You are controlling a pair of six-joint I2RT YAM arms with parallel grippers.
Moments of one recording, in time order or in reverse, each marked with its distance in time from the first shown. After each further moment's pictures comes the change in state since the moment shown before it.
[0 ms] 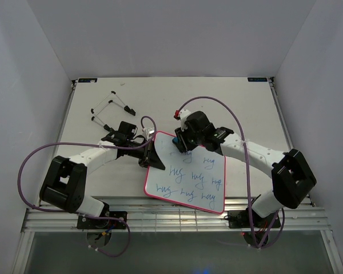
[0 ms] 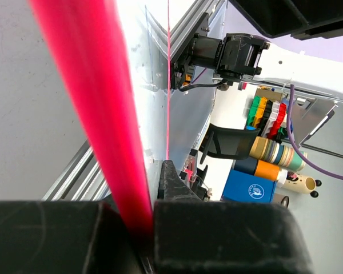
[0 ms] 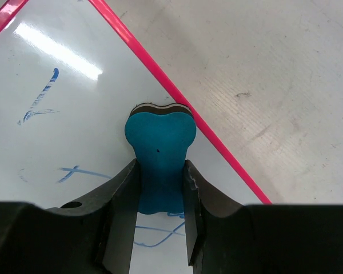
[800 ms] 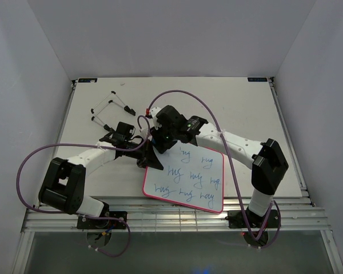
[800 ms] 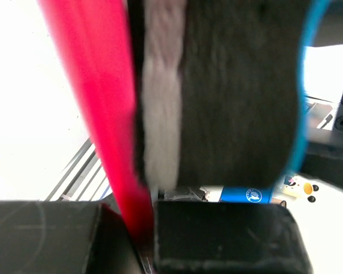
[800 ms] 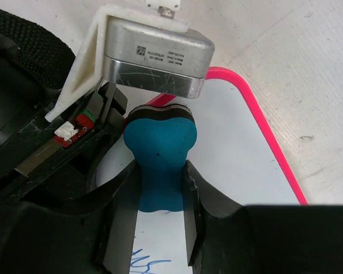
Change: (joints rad) left arm 0.023 -0.018 -0.013 -0.023 -0.001 0.009; right arm 0.180 0.264 0.475 -0.321 0.022 0.031
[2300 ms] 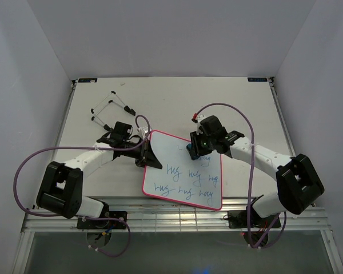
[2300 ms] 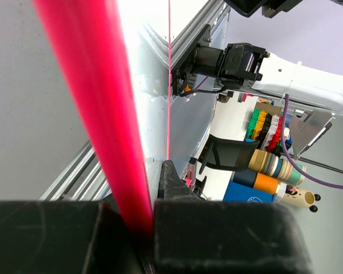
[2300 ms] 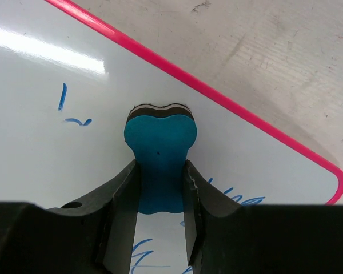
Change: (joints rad) left arm 0.017 -0.035 -0.006 -0.002 -0.023 -0.019; right arm -0.307 -0.336 -0.628 0.268 -0.066 0.143
